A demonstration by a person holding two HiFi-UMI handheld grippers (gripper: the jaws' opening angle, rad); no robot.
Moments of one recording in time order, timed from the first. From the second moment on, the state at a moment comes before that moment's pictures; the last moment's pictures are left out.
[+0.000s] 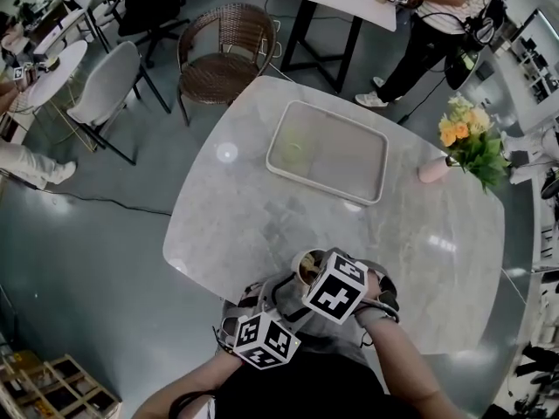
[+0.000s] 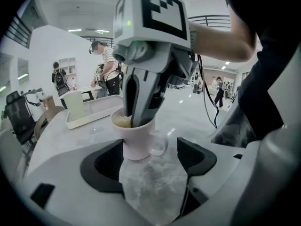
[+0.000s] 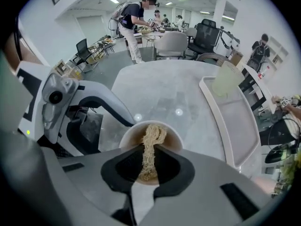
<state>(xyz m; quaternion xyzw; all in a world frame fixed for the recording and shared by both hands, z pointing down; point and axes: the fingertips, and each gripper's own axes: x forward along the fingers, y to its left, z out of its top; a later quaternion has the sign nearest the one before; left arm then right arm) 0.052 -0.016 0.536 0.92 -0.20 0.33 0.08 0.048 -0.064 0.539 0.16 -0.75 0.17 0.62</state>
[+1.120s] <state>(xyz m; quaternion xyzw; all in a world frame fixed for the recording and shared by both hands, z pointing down) 0.000 -0.065 0.543 0.88 -0.25 0.40 0.00 0.047 -0.065 0.534 0.01 -0.77 0.01 0.64</state>
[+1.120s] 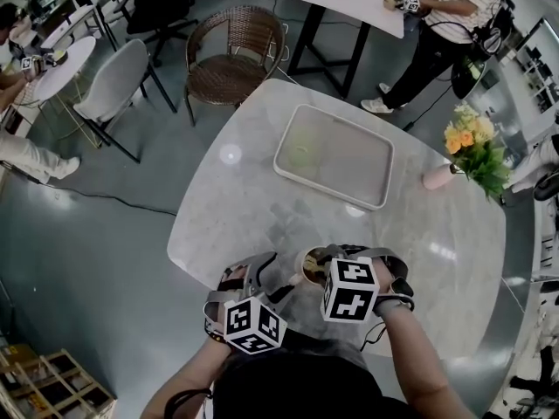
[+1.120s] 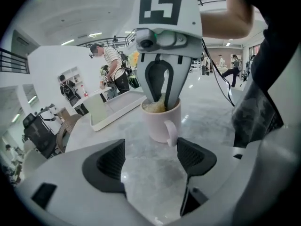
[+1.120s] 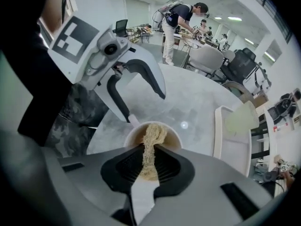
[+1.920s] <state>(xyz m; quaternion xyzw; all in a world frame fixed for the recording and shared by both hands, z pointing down) -0.019 -0.108 0.538 0.85 -0.30 0.42 -0.03 0.043 -0.067 0.542 -0.06 -0.76 -0.04 0.65</state>
